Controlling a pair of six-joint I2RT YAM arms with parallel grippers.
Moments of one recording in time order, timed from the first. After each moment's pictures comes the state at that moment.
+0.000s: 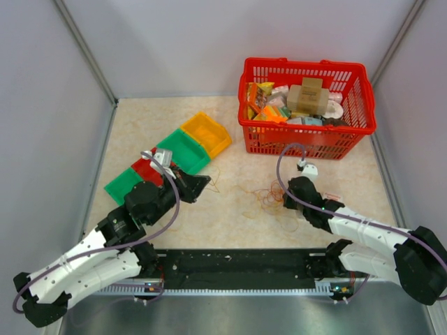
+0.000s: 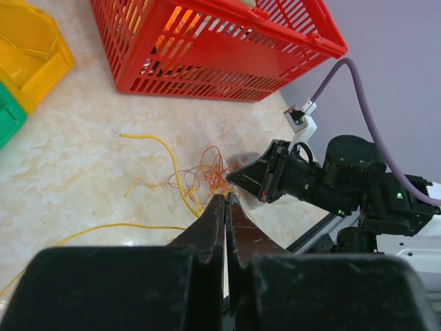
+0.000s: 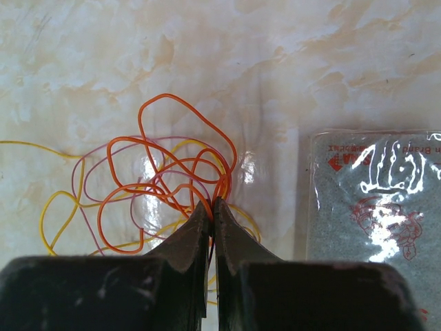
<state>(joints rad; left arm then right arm) -0.91 0.61 0.71 -0.22 -0.22 -0.68 0.67 1.04 0.38 -0.07 0.35 0.67</state>
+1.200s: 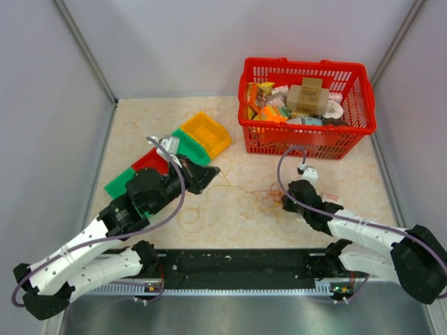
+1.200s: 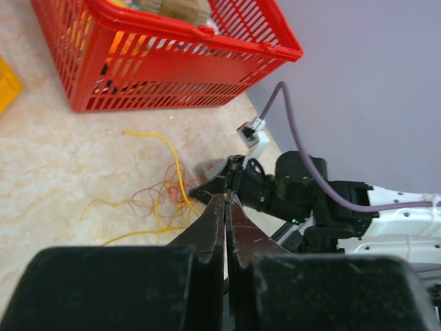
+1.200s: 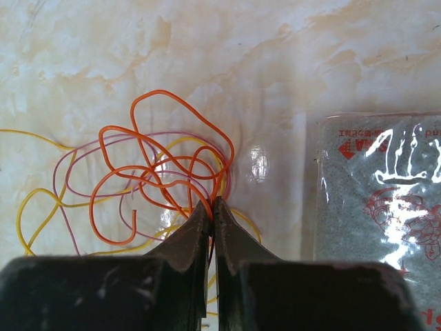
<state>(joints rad) -0.91 0.74 0.88 -0.20 -0.11 -0.68 0.67 1.05 0.33 -0.01 0.32 0.70</state>
